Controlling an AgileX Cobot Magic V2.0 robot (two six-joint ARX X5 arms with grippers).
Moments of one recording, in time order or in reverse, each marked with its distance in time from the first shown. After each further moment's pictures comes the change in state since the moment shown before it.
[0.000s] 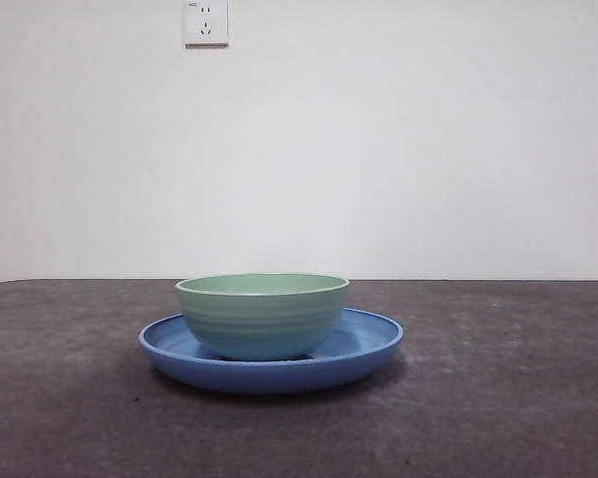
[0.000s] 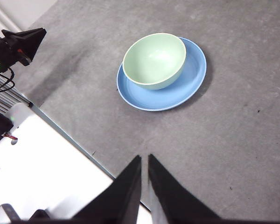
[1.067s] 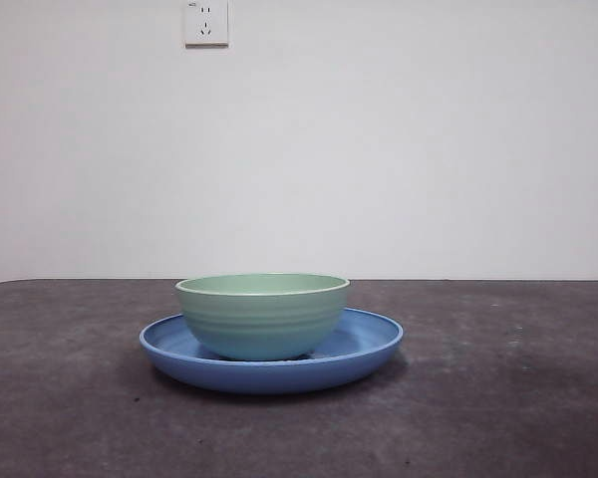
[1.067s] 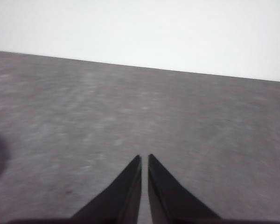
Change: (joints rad) left arm 0.000 0.000 0.000 0.000 0.000 0.000; right arm -0.414 -0.553 -0.986 1.026 0.270 -0.087
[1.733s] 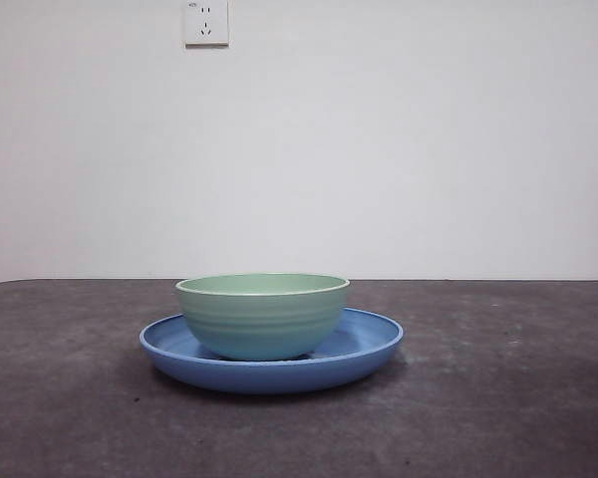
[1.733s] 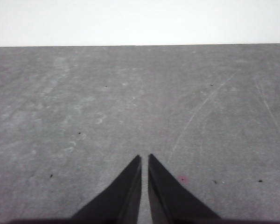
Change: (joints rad) left arm 0.000 0.000 0.000 0.000 0.000 0.000; right arm 0.022 -0.039 -0.111 0.016 0.100 0.097
